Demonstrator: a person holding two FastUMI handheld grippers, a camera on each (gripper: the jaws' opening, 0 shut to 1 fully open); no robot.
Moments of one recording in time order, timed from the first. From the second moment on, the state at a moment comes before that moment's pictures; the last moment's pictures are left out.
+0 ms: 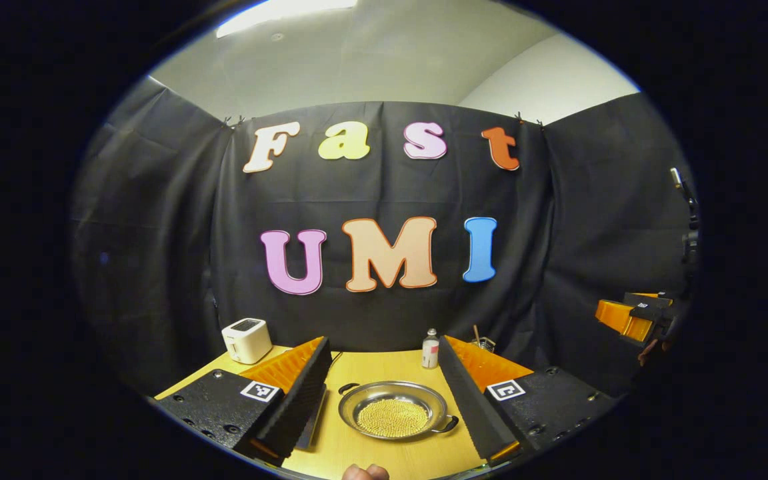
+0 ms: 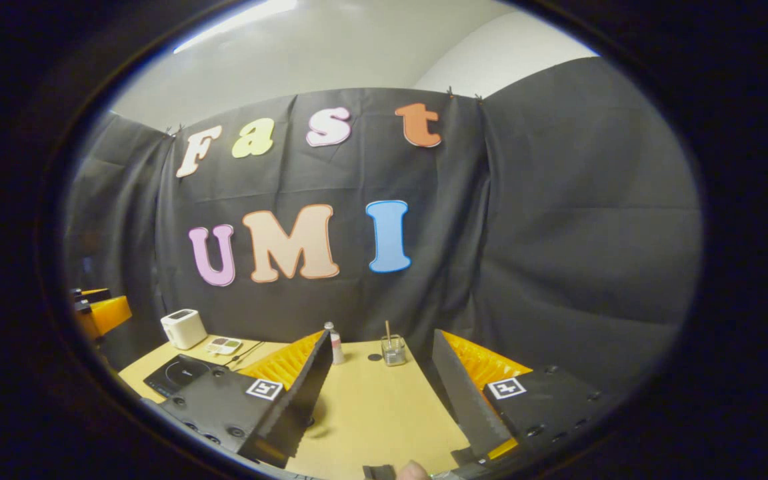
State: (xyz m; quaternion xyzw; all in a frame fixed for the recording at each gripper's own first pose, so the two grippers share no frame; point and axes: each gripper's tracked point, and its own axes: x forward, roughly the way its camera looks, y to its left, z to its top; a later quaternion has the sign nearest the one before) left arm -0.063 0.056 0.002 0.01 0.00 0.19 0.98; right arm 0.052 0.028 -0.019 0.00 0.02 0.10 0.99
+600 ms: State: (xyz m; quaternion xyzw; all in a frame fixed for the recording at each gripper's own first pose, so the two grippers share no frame) left arm -0.066 0.127 -0.007 -0.01 0.01 0.21 0.98; right arm 0.057 0.105 -0.040 -0.03 0.05 0.12 0.99
